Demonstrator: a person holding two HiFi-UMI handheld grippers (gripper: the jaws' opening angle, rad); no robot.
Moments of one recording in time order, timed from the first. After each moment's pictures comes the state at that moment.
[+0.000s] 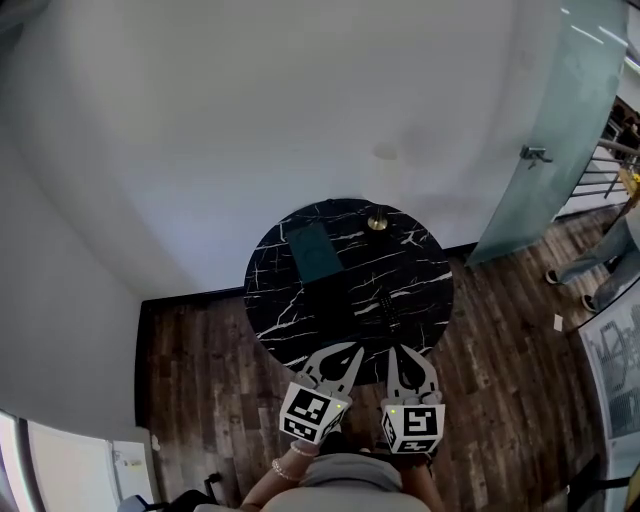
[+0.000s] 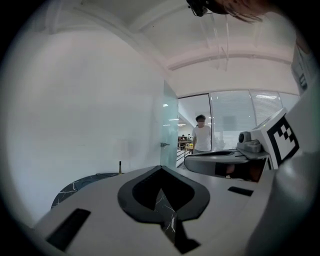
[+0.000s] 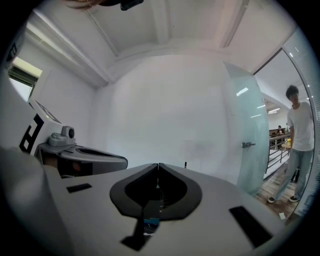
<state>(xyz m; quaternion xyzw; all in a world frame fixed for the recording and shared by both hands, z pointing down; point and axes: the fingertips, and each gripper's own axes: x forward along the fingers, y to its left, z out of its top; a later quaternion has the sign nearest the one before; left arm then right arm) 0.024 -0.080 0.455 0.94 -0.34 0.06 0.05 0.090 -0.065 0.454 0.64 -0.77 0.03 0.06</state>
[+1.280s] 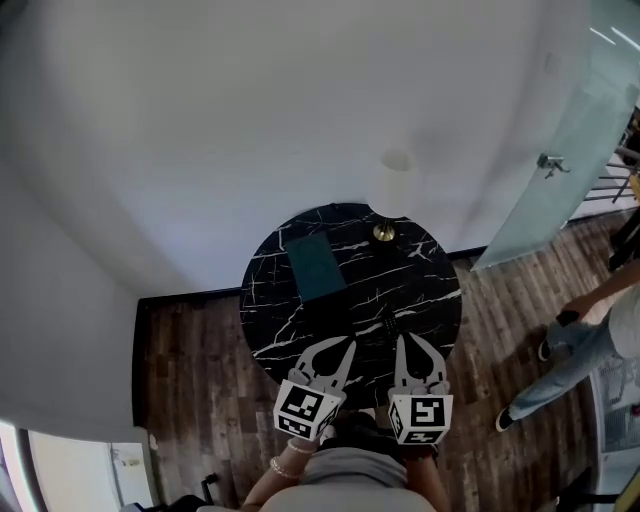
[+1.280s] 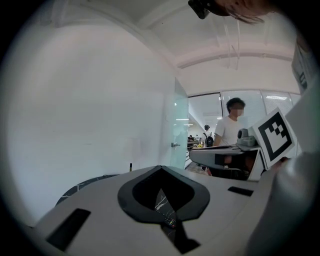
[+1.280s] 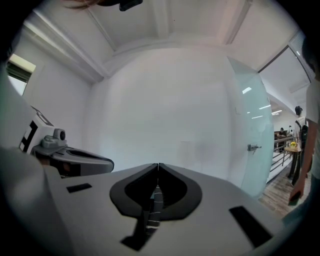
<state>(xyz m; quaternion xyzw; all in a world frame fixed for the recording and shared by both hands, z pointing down) 0.019 -0.189 0.457 0.92 -0.38 0.05 0.07 0.114 -0.182 0.447 0.64 -0.77 0.03 0.07</state>
